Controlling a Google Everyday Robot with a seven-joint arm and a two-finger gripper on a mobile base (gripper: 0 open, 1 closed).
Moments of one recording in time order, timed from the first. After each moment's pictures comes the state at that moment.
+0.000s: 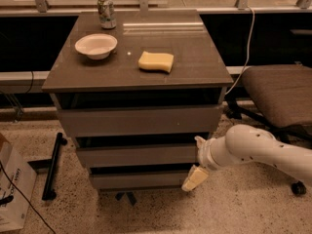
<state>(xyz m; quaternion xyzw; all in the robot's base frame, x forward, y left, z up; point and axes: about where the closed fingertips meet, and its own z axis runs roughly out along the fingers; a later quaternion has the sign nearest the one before) 0.523 -0.134 0.572 -0.56 0.78 0.11 0.26</state>
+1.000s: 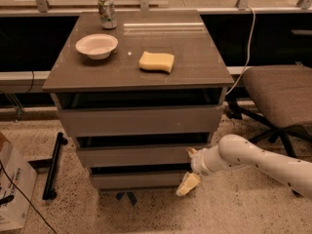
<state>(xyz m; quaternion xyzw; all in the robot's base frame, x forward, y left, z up) 0.543 -0.122 0.475 -0.56 0.76 0.19 0.27</state>
